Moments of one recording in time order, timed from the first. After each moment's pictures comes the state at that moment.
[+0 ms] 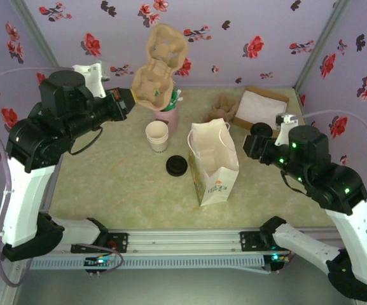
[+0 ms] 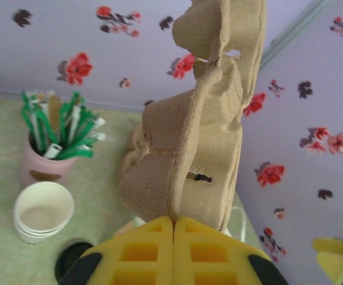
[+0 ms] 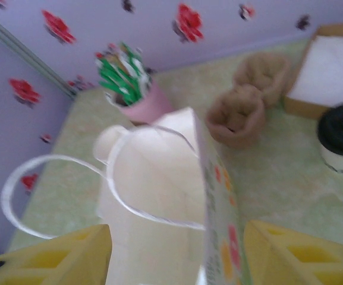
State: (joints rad) left arm -0.69 1.29 2.08 -1.11 -0.02 -0.62; right arm 0.61 0.83 1.45 -1.06 0.07 0.56
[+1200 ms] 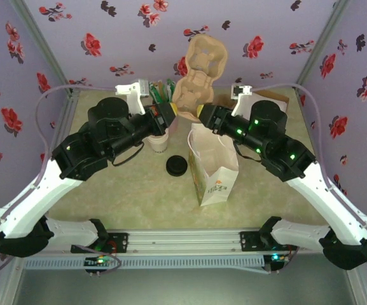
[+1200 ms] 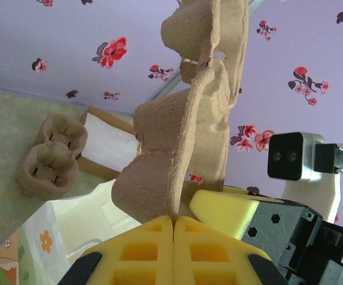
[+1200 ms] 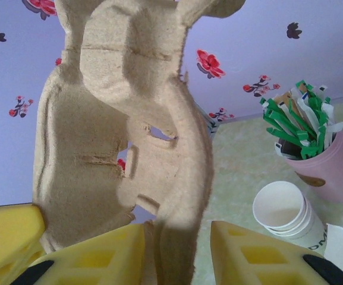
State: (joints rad) left arm -1.01 1.22 1.68 -0.63 -0.21 -0.81; right arm 0.78 1.10 1.41 -0.45 -0.08 0.75
